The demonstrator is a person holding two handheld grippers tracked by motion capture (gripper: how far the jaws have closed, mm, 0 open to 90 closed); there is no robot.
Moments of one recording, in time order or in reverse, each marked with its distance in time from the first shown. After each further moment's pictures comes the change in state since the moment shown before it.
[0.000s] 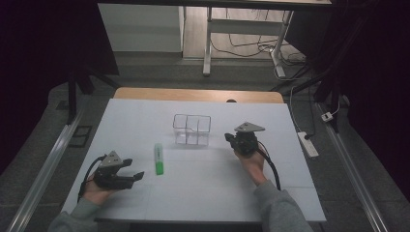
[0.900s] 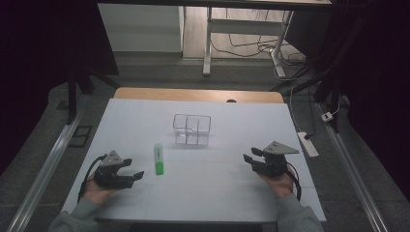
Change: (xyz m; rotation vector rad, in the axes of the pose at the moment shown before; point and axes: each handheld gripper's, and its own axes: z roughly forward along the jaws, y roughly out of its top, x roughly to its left) left arm 0.002 0.000 0.002 0.012 0.008 -0.024; right arm -0.014 -0.049 -0.087 -0.036 0.036 -0.011
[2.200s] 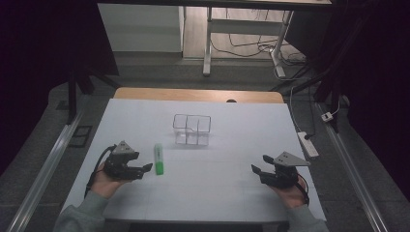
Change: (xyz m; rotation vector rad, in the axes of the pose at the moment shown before) left arm -0.024 0.052 0.002 0.063 0.052 -0.049; right arm 0.002 -0.022 -0.033 0.011 -0.039 -0.024
